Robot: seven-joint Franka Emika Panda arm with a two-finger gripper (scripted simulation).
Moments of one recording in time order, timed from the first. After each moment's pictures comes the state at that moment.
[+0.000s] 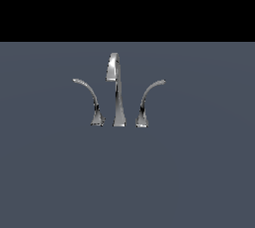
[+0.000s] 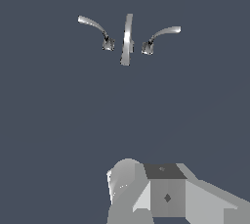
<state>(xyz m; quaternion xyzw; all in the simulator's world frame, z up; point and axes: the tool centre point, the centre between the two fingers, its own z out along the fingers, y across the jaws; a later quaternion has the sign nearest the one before) -0.257 0.008 0.476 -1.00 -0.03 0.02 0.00</state>
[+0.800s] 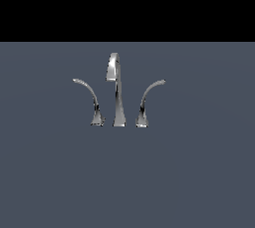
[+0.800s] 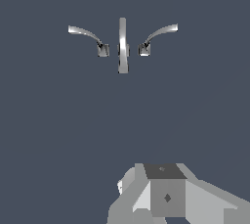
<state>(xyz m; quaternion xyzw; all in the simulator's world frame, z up) -0.236 0.019 0.454 -1.00 0.03 0.02 0.00</state>
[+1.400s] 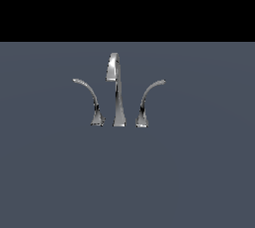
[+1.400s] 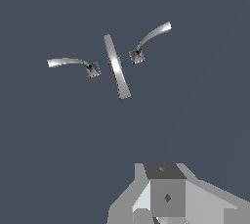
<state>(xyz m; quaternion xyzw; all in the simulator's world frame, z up) -0.180 0.033 0.400 -0.98 0.18 0.01 0.00</state>
